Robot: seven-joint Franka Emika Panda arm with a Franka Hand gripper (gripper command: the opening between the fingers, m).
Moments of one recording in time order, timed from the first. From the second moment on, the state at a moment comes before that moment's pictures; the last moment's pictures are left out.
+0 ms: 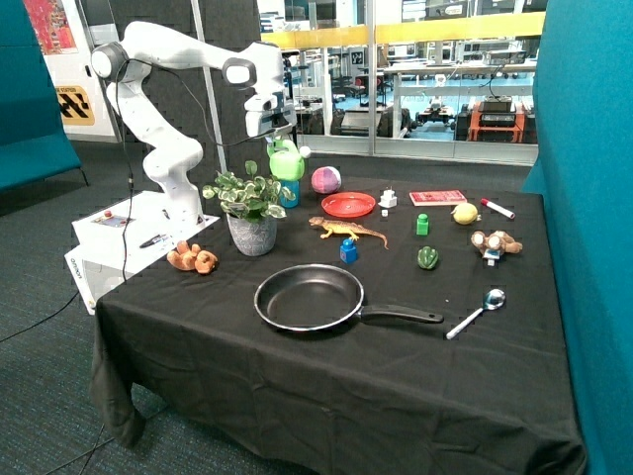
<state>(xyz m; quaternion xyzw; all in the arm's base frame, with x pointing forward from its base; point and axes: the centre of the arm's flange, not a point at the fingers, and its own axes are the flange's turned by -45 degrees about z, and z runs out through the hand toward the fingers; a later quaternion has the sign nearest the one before) 0.368 0.088 0.497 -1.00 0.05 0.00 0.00</state>
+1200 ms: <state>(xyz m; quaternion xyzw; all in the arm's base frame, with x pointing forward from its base) 0.432 0.145 0.505 -1.00 -0.09 0.00 0.00</state>
